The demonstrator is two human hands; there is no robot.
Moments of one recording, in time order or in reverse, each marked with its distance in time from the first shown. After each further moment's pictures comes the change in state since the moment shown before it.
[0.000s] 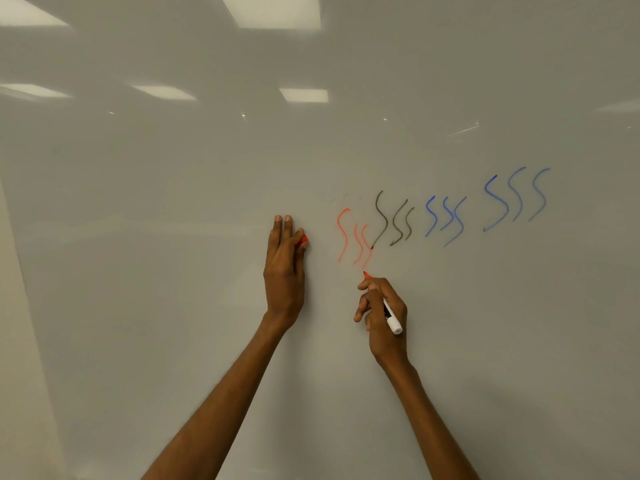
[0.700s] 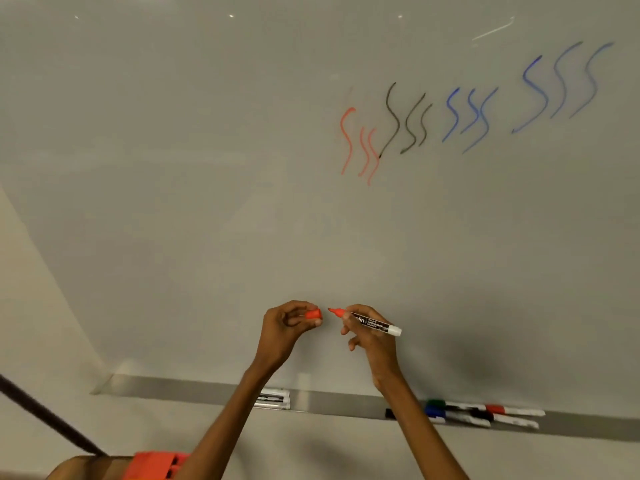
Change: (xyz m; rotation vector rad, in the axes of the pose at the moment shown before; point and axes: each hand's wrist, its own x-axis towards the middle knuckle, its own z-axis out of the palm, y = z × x) left_hand -0.208 -0.011 -0.072 -0.532 -0.546 -0.878; right_hand -0.152 0.067 -0.020 0.226 -0.090 0.668
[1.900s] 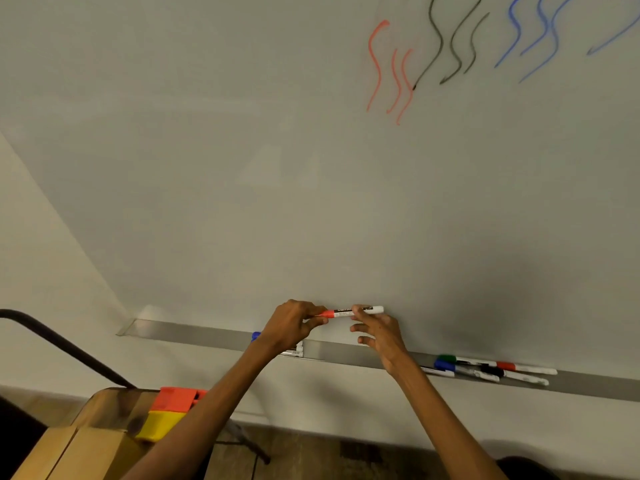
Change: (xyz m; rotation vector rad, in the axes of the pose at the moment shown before) left_hand -0.019 -0.083 -0.024 0.902 -0.328 0.109; right_hand -0.004 0.089 -0.026 -0.062 0.009 0.466
